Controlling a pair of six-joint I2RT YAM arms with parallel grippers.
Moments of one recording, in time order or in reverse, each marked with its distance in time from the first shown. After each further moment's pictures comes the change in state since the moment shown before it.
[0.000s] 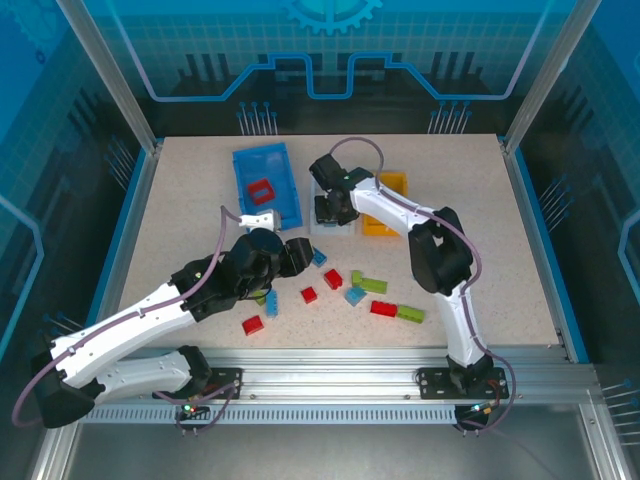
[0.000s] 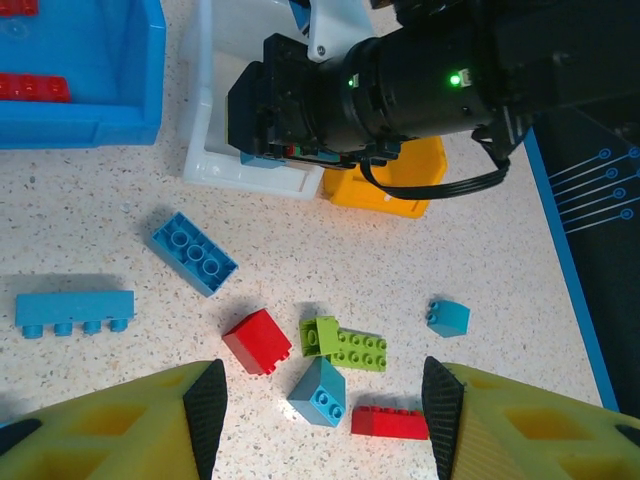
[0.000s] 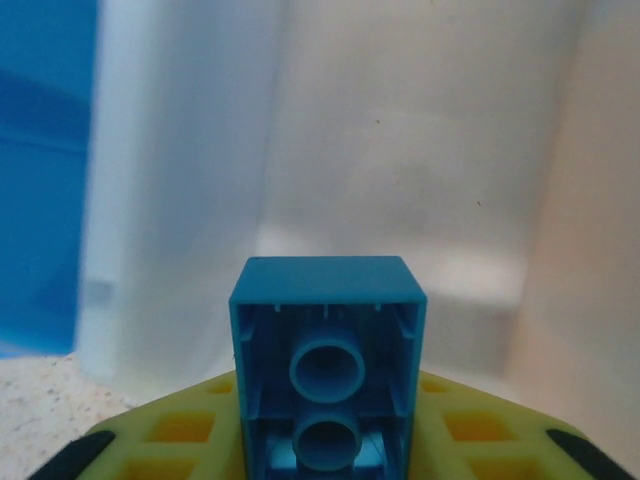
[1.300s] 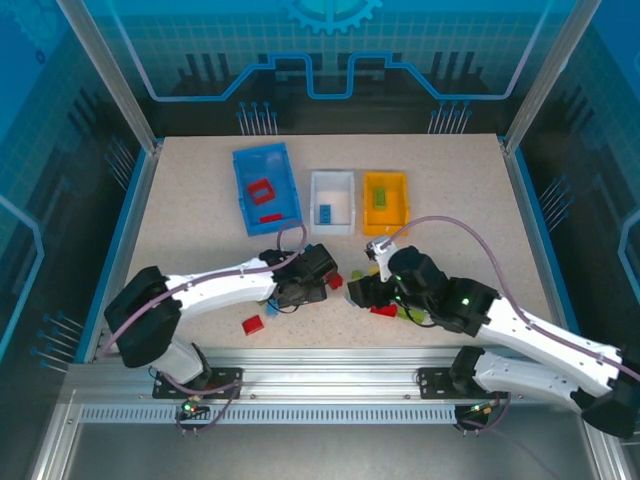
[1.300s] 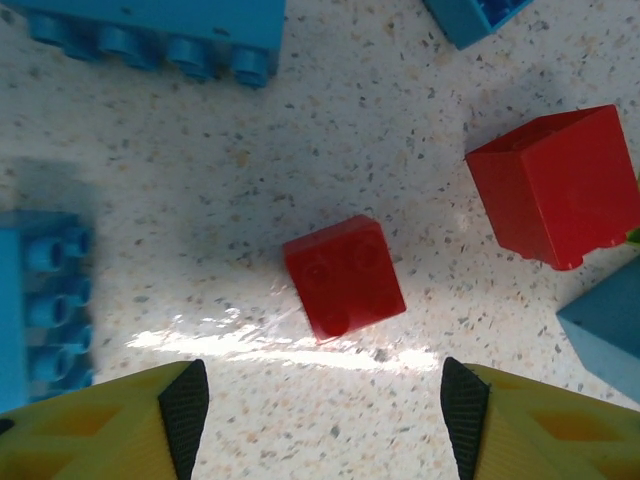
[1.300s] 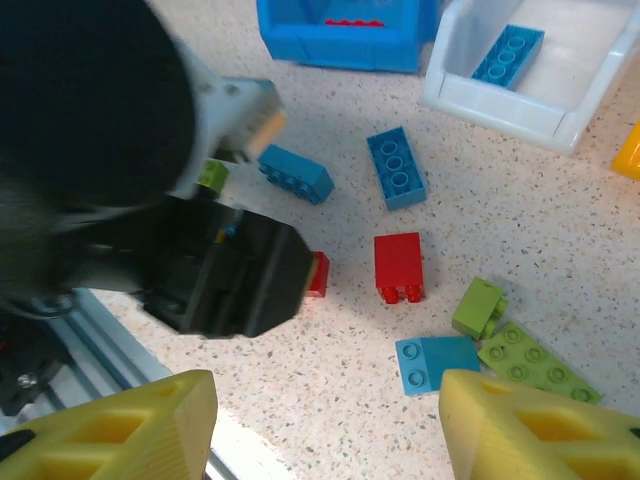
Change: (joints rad) left arm -0.013 0.550 0.040 -0.182 0.143 -0.221; right arm 0.336 -1.353 -1.101 0.296 0.024 -0.101
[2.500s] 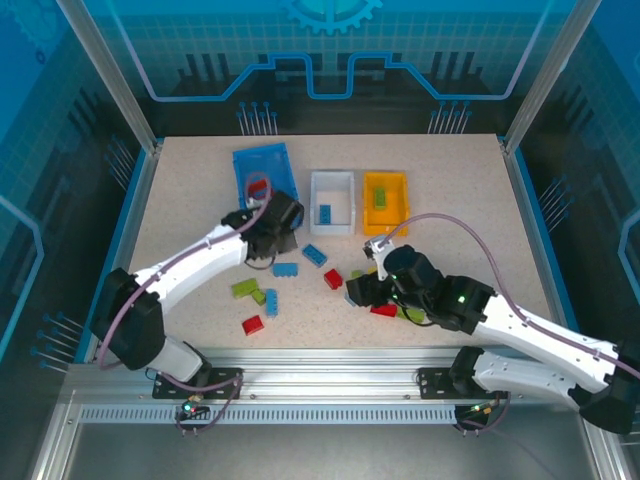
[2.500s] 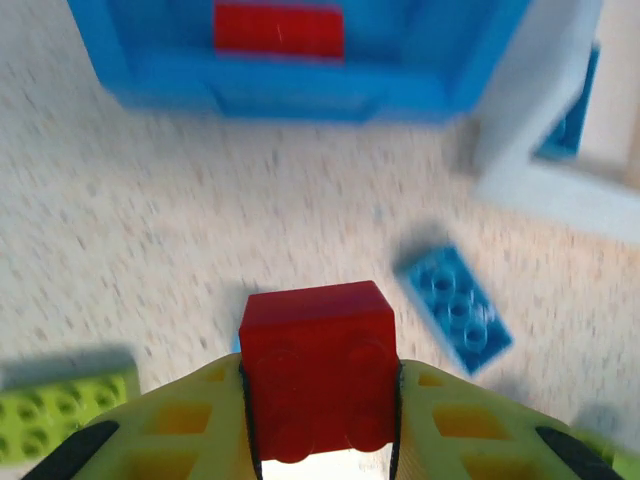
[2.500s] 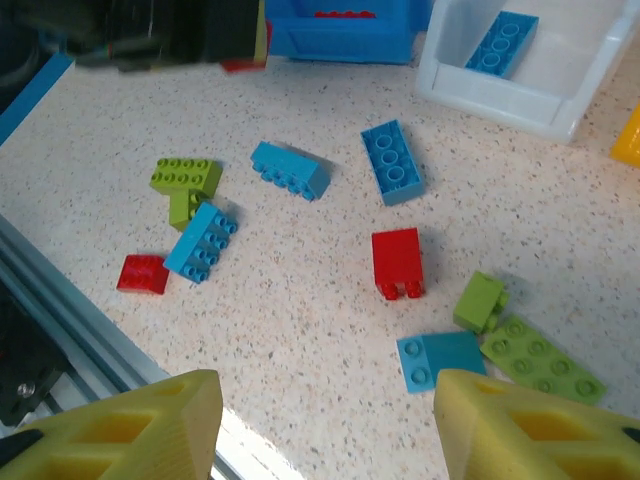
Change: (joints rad) left arm 0.346 -0.050 0.188 -0.039 -0.106 0.289; right arm 0.006 0.084 0.039 0.005 0.018 0.033
